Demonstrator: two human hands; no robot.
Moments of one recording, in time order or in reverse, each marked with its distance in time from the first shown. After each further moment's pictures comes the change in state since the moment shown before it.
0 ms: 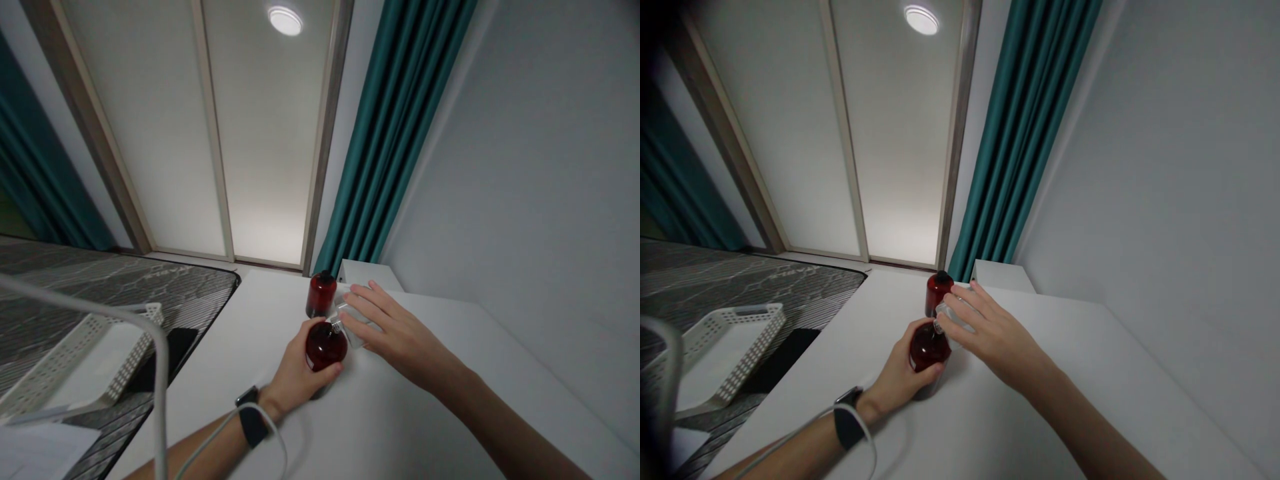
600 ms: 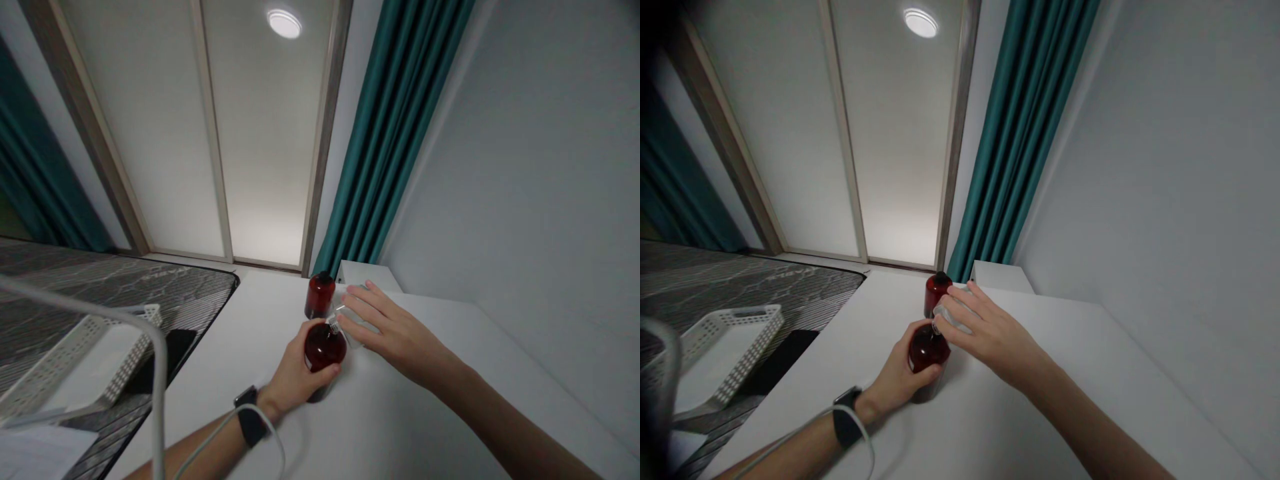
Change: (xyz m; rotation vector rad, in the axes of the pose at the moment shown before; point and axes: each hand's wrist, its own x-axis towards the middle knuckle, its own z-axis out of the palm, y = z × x) left_hand 0.000 -0.005 -0.002 -0.062 -0.059 -0.010; right_hand 0.004 0.003 -0.002 -0.073 0.003 -0.086
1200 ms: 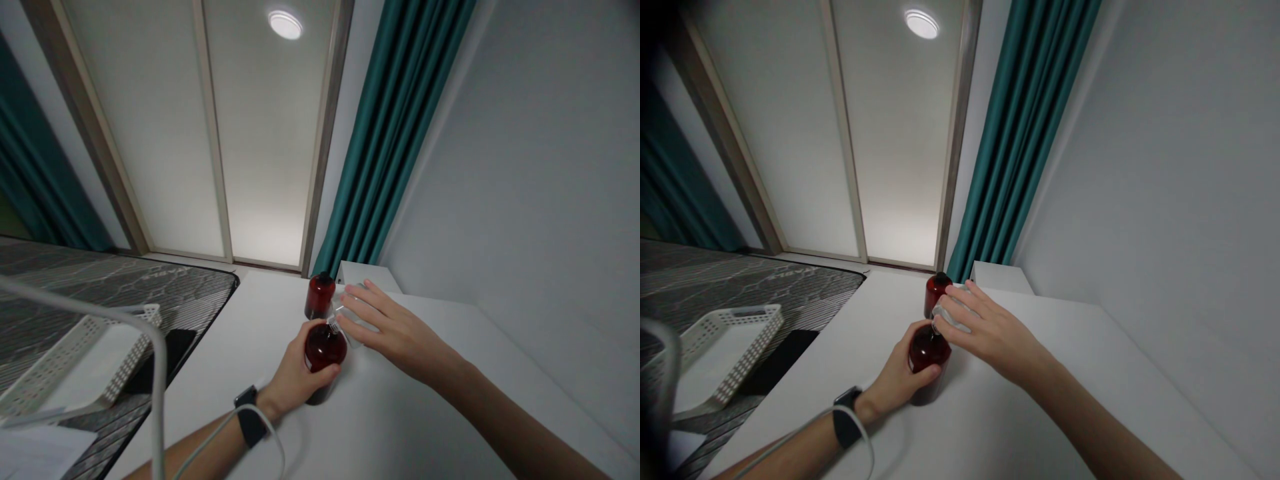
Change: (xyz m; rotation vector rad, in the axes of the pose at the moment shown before) left_hand 0.001 -0.001 0.001 -0.035 -0.003 -0.006; right_hand 0.000 0.004 -0.001 -0.014 -0.038 -0.030
